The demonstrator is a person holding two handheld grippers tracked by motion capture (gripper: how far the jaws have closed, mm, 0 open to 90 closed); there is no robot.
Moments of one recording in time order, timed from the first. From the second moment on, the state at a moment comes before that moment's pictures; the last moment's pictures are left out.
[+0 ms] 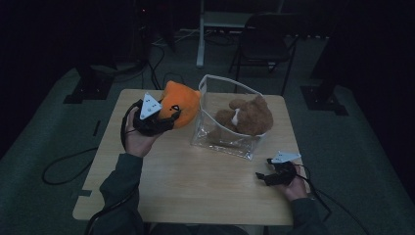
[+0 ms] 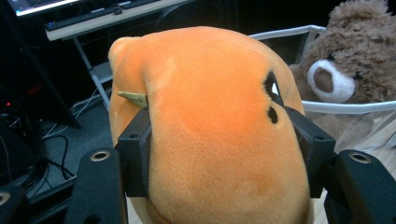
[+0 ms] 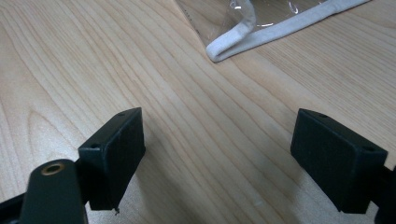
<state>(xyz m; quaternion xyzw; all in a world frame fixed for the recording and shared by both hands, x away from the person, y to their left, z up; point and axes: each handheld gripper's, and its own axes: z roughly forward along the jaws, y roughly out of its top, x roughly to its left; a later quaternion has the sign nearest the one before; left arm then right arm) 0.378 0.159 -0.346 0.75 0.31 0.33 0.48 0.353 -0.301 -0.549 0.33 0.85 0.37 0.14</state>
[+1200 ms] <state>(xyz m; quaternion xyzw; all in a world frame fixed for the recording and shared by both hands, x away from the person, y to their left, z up) 0.381 0.145 -0.327 0.75 0.29 0.33 0.50 0.353 -0.301 -0.549 0.33 0.85 0.37 0.14</state>
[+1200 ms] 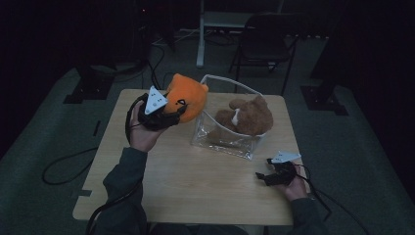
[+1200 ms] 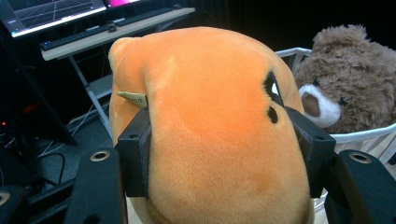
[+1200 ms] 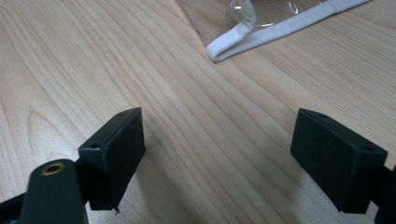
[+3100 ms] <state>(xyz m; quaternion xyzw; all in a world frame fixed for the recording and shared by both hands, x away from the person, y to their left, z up) 0.389 0.110 -0.310 0.75 0.25 0.32 0.52 0.353 -0.301 -0.549 0.33 0.85 0.37 0.14</state>
